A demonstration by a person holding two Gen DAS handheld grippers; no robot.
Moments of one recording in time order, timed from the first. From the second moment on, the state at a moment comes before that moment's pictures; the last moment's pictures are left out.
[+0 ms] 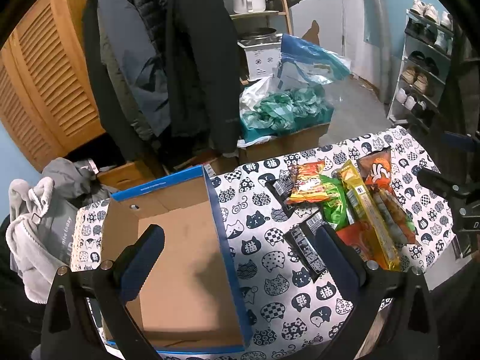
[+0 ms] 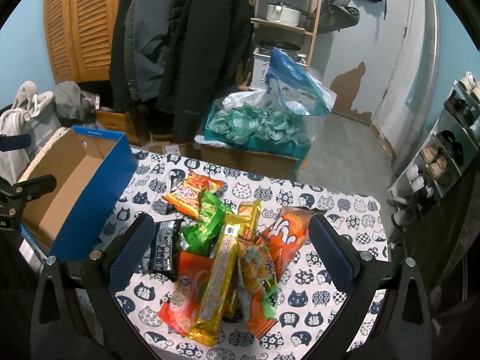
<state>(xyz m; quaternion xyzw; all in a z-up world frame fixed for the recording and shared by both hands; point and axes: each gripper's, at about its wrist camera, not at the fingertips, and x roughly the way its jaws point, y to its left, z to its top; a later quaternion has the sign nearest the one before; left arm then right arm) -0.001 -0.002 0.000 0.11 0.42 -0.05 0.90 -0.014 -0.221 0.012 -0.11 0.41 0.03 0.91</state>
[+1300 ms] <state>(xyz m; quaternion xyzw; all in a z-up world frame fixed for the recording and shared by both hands) -0.003 -0.005 -0.001 0.11 0.42 -0.05 0.90 -0.014 -0.220 0.011 -0.11 0.41 0.03 0.91</state>
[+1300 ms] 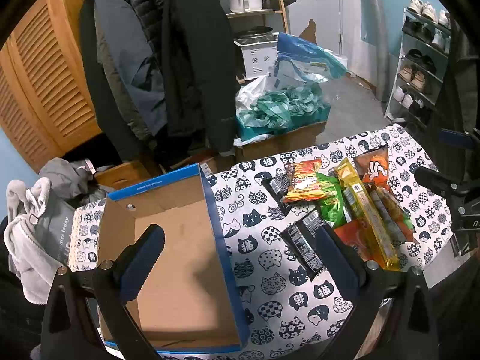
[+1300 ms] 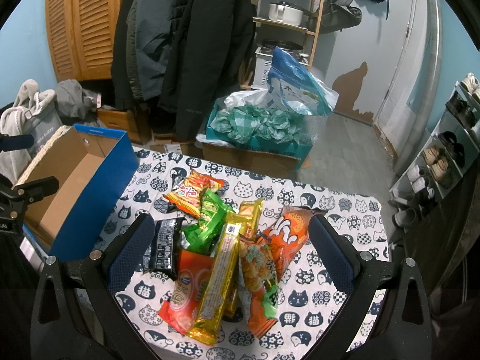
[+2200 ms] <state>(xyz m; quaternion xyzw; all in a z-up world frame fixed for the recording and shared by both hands) 0.004 -0.026 -0.031 0.10 0.46 -0.07 0.88 -0.011 -0.253 0.004 -0.08 0.42 0.02 0.90</state>
